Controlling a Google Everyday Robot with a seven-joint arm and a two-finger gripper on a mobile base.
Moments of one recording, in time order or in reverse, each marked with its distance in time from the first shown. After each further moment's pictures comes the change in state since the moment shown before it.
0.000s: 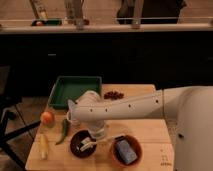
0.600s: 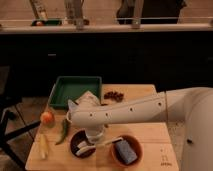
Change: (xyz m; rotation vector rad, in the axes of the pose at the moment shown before) arm -0.015 0.024 -0.005 0.023 -0.057 -0.045
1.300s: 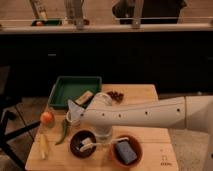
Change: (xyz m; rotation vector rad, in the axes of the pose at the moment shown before) arm 0.019 -0.003 -0.005 0.037 -0.073 0.021
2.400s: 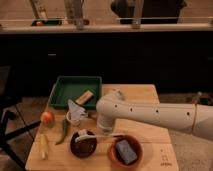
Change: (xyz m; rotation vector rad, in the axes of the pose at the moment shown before) arm -0.013 -0.035 0.003 0.006 -0.278 -0.007
